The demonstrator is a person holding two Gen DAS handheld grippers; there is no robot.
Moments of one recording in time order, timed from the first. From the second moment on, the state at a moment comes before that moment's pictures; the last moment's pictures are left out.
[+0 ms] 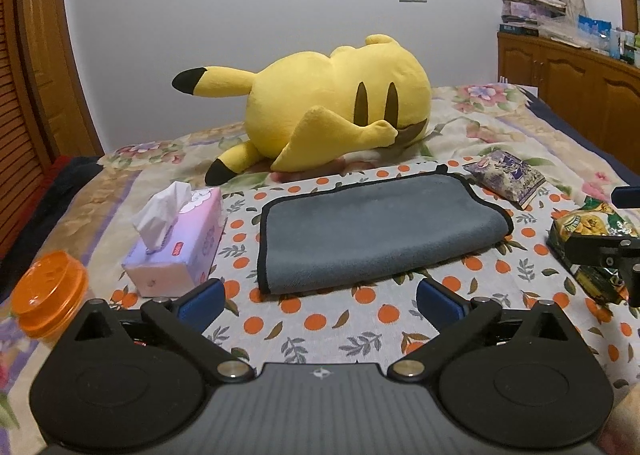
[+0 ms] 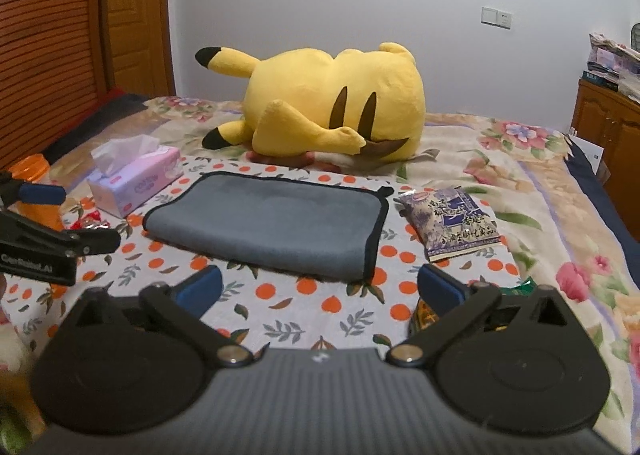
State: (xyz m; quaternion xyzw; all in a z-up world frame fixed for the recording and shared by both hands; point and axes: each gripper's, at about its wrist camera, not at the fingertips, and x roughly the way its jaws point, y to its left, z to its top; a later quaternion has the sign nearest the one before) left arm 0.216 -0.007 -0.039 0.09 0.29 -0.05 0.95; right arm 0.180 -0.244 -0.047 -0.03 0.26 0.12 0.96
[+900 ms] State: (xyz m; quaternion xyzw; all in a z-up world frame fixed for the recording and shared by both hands) left arm 0.111 -0.011 0.021 0.09 0.28 -0.06 0.95; right arm 0.099 -0.250 0.007 -0.02 0.23 0.10 0.97
